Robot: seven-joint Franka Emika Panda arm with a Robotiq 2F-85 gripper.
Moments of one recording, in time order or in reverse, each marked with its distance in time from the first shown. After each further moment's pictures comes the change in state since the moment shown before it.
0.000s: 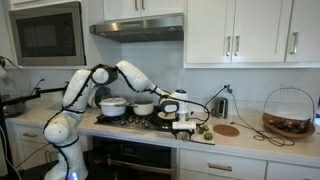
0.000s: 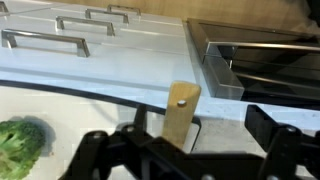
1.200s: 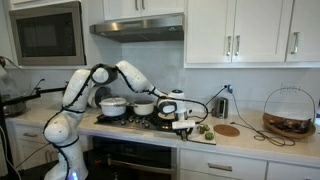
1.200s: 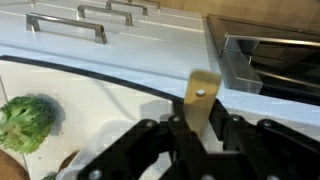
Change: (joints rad) arm 0.007 -0.012 0.016 -0.047 -0.025 0.130 0.003
